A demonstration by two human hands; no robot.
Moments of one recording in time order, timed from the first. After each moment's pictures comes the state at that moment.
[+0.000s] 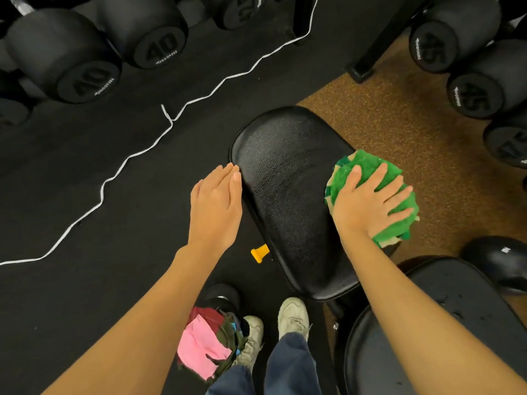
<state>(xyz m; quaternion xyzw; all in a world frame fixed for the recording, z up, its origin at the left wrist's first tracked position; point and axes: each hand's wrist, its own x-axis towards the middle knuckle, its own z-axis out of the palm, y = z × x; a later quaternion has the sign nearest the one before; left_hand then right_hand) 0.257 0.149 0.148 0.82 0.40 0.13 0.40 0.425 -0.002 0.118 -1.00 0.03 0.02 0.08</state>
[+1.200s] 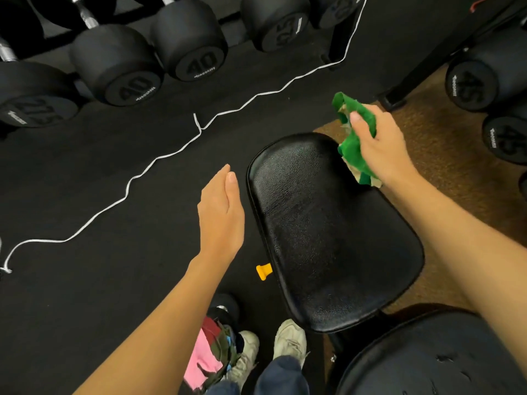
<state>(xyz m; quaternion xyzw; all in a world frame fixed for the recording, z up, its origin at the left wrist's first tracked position) 0.272 0.149 0.167 0.69 0.54 0.20 0.45 0.538 0.078 0.182 -0.87 -0.34 0.15 0.33</state>
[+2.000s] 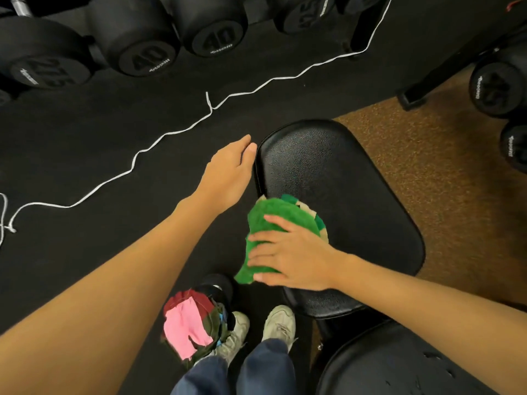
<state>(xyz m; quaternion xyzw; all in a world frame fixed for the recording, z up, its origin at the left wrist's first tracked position) 0.282 0.186 0.182 0.76 0.47 0.03 0.45 0.377 0.018 0.146 -0.48 -0.85 0.19 0.02</state>
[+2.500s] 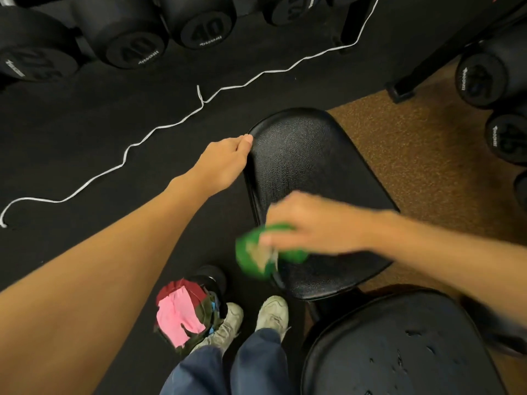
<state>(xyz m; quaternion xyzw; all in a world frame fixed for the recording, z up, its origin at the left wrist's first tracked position) 0.295 0.181 0.194 0.76 0.48 -0.09 0.43 0.412 0.033 0.225 -0.54 -0.72 0.42 0.12</state>
